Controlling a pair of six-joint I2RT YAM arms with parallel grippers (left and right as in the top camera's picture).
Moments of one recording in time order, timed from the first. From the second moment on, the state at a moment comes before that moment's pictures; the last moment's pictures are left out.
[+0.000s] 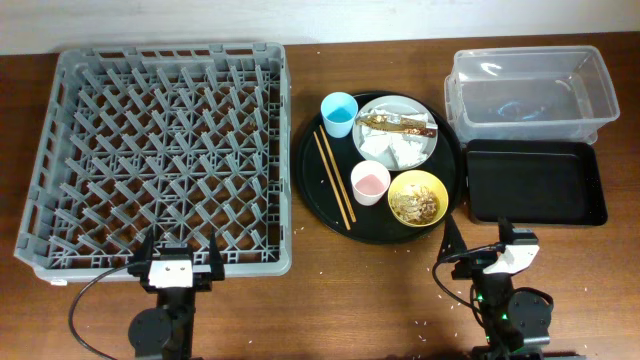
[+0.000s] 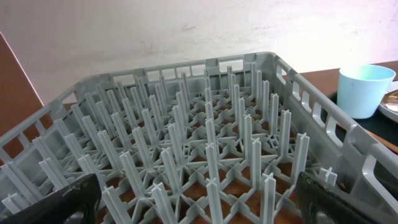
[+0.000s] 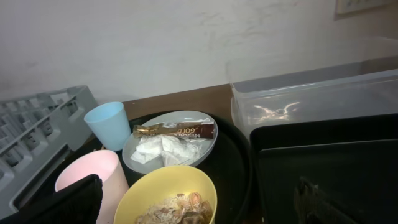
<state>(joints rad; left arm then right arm) 0.06 0.01 0.01 -0.08 0.03 0.14 0.03 0.01 0.01 -0.07 -0.01 0.20</state>
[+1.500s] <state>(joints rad) 0.05 1.42 1.39 -0.70 0.47 0.14 0.18 2.24 1.67 -0.60 -0.11 -0.43</state>
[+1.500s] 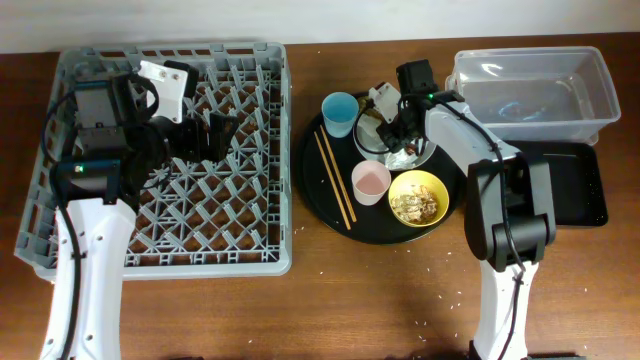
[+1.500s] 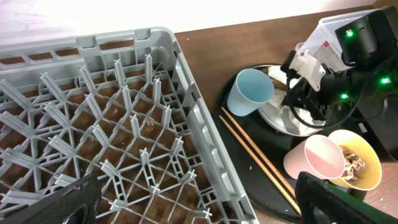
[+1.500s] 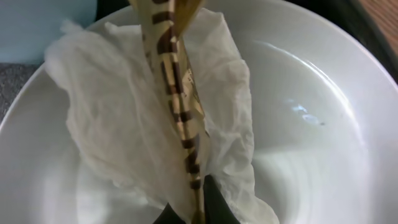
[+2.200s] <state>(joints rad) 0.05 1.42 1.39 -0.70 0.47 0.14 -0.22 2.16 1.88 -0.58 0.13 0.60</state>
